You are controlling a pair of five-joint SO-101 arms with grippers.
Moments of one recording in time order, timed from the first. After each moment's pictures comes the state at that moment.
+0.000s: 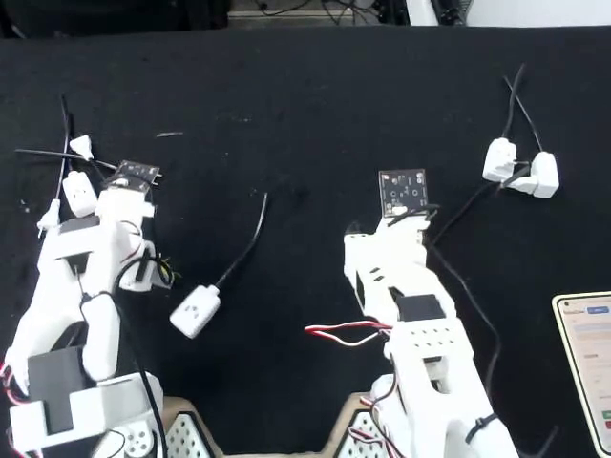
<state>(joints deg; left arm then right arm) -19.7 -11.4 46.8 50.0 -29.2 -5.8 -50.4 80.7 21.1 -1.6</state>
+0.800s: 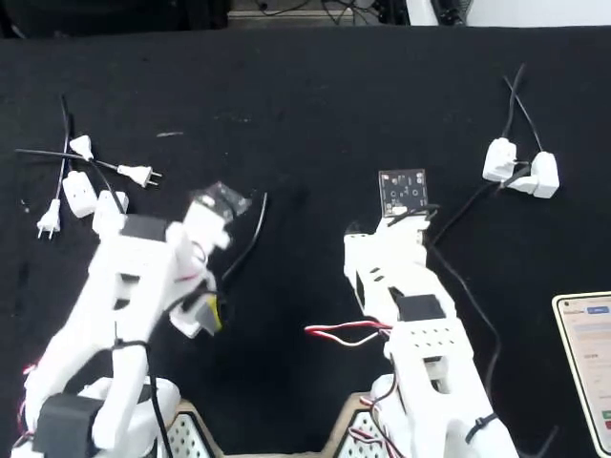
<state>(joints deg) 3.4 -26.8 50.4 72.7 -29.1 -5.8 -50.4 80.7 21.1 -1.6</state>
